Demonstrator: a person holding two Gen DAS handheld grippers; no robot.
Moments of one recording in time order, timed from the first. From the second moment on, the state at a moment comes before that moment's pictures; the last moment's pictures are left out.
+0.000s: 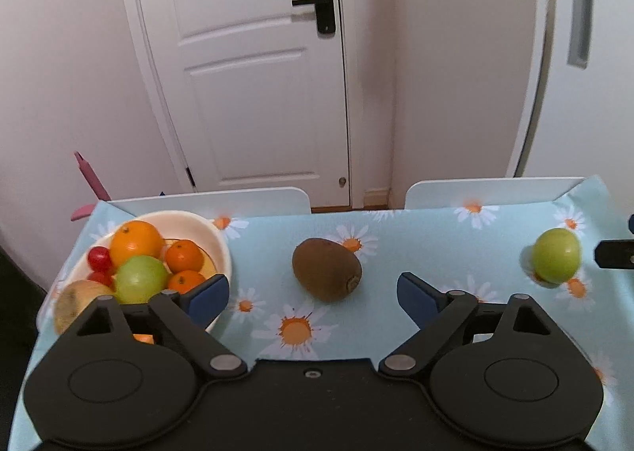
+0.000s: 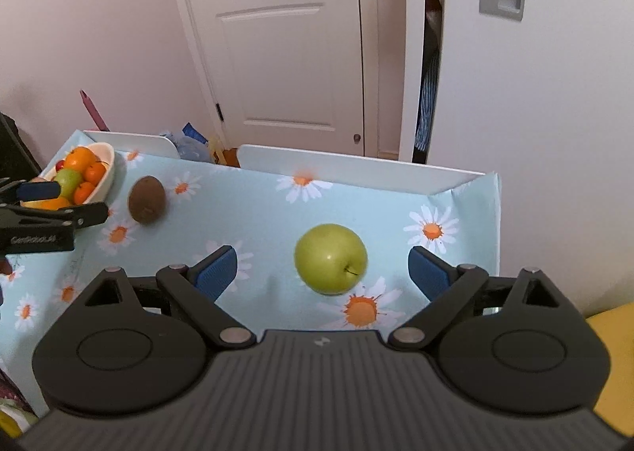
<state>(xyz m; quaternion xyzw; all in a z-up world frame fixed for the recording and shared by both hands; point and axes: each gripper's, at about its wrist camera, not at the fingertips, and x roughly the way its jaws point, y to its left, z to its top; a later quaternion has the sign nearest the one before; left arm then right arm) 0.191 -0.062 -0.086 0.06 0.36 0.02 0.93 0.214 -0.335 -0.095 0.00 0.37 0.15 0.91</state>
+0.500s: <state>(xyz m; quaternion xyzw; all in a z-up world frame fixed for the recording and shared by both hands) 0.251 -0.075 -0.130 0.06 0.39 0.05 0.92 0.249 -0.333 -0.136 0.01 0.41 0.17 0.90</state>
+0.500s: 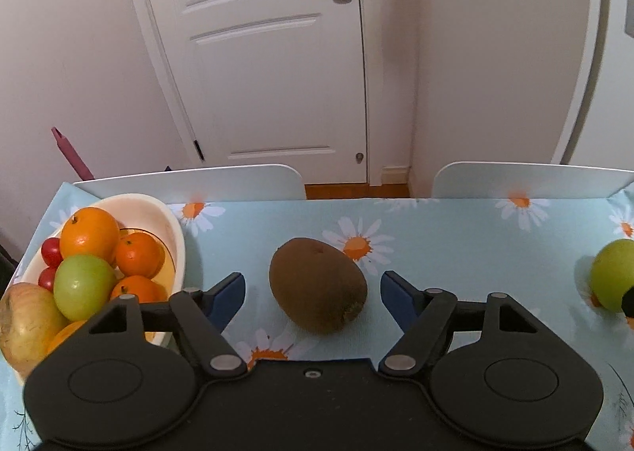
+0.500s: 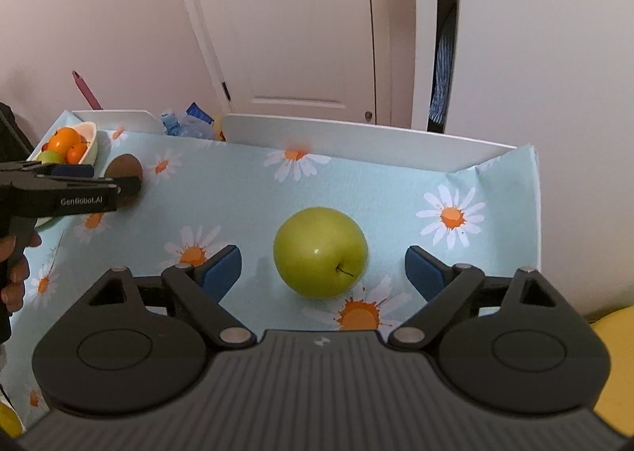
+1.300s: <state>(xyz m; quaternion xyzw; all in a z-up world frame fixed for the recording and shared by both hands) 0.242 -0.068 -0.137 0.06 0.41 0.03 0.91 0.261 -0.323 -0.150 -0.01 0.41 0.17 0.90</state>
